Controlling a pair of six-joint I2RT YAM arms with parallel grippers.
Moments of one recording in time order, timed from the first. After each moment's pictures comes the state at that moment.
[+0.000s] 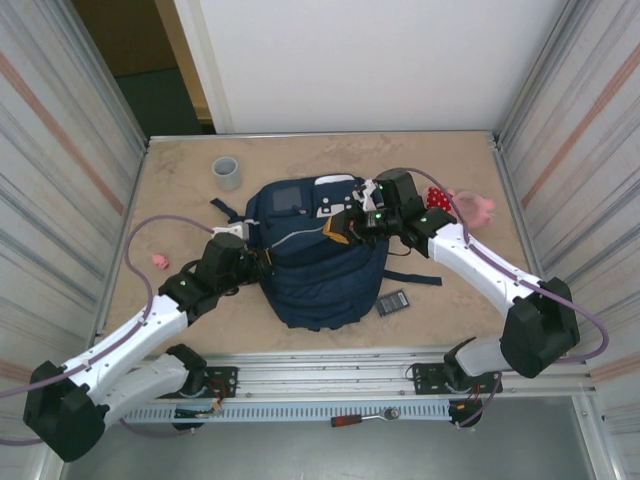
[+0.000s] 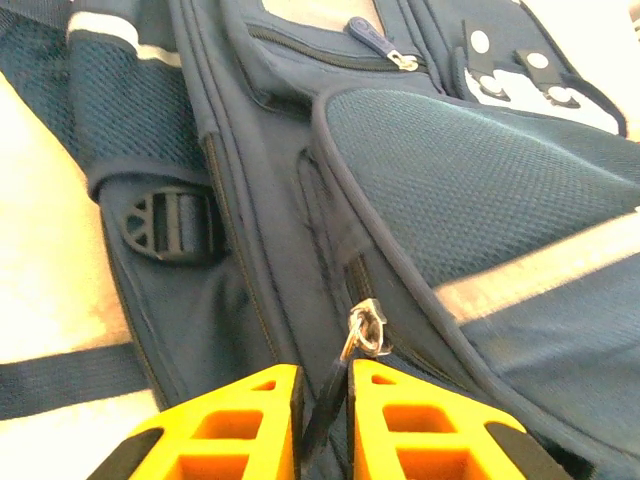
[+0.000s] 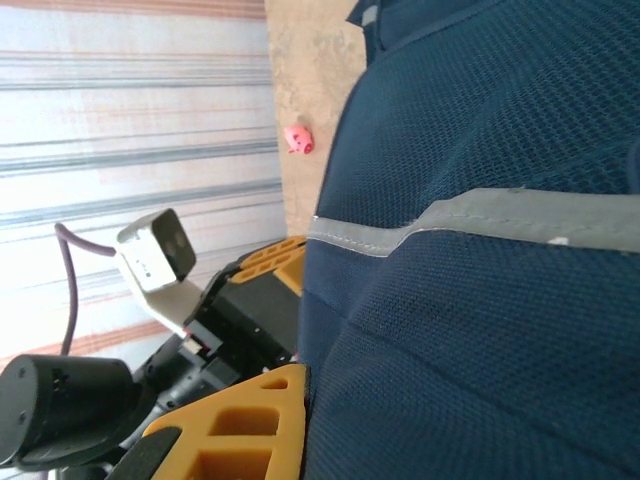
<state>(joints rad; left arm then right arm) -0.60 0.92 0.61 -0.37 -0.09 -0.70 0.55 1.39 1.09 -0.34 -0.70 1.06</state>
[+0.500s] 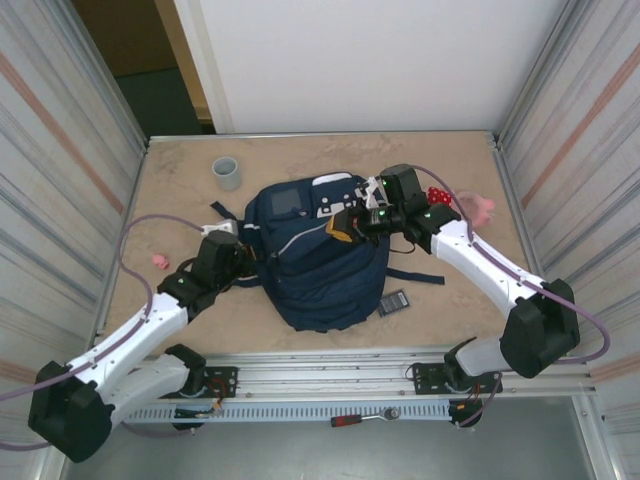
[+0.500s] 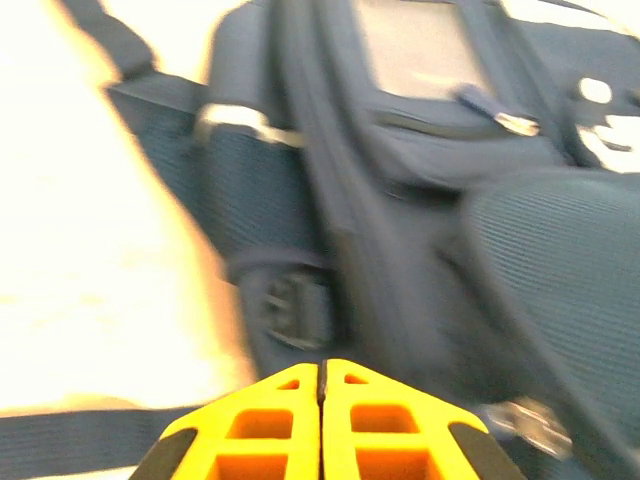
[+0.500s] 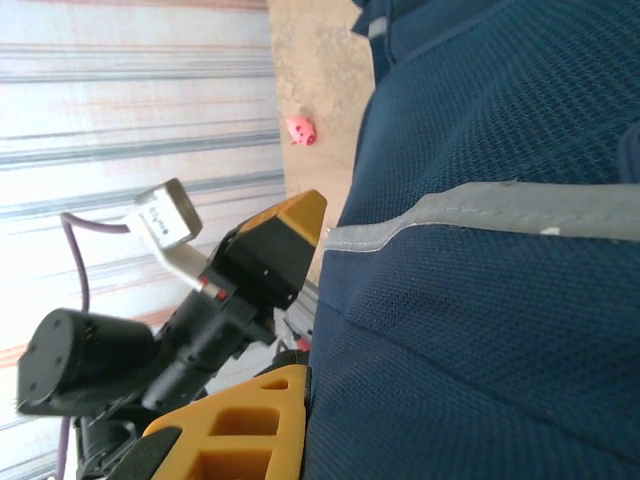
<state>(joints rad) -0.51 0.94 0.58 -0.36 -0.19 -0.63 0.52 1.39 1.12 -0.40 -0.73 1.03</state>
